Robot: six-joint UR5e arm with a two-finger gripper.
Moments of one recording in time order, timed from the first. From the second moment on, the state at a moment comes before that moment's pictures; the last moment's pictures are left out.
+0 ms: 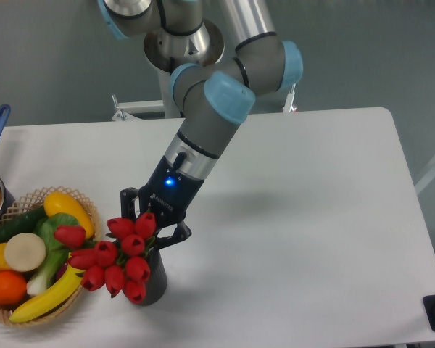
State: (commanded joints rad) arm 2.40 -1.87 -1.70 -0.58 0.78 0.72
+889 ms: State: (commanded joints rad) arm 2.49 -1.81 -1.66 -0.58 0.58 0.56
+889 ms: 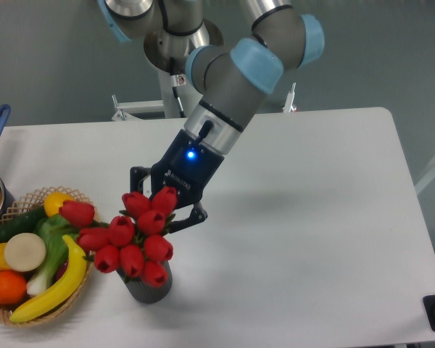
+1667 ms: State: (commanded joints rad) arm 2.66 -1.80 -1.58 -0.59 0.52 0.45
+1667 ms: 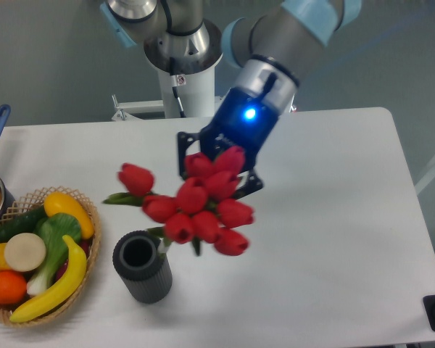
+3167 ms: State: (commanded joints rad) arm 2.71 -1.95 -1.60 -0.77 1.47 0.97
